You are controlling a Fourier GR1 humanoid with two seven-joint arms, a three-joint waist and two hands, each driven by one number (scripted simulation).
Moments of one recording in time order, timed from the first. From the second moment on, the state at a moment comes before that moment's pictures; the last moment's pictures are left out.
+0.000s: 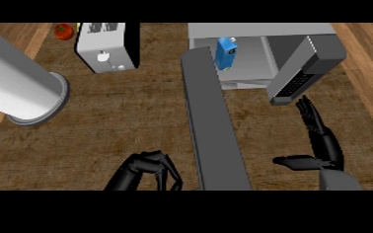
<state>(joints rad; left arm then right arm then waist) 0.18 0.09 -0.51 -1.81 -0.14 0.02 -0.13 -0.18 -0.19 -0.28 -0.85 0.21 0.24 -0.90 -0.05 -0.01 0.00</state>
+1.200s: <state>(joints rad) -0.45 0.01 -0.90 -1.00 0.14 0.24 -0.23 0.10 -0.34 -0.30 -1.38 -0.08 0.42 -0.74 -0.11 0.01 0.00</state>
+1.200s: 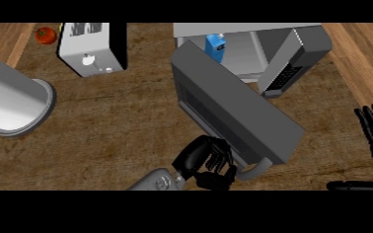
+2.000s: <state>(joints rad) -0.62 0.00 -0.88 -0.99 0.41 0.56 -0.32 0.03 -0.42 -0.24 -1.55 -0.21 0.49 -0.61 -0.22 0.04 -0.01</state>
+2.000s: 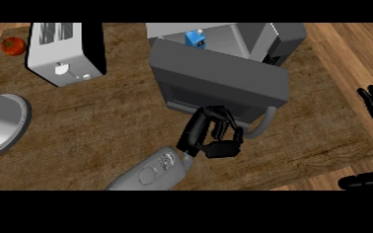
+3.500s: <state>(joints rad) -0.84 0.00 -0.76 -0.83 0.80 0.57 -0.51 -0.11 -0.58 -0.29 -1.58 -0.41 0.59 -0.44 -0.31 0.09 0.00</state>
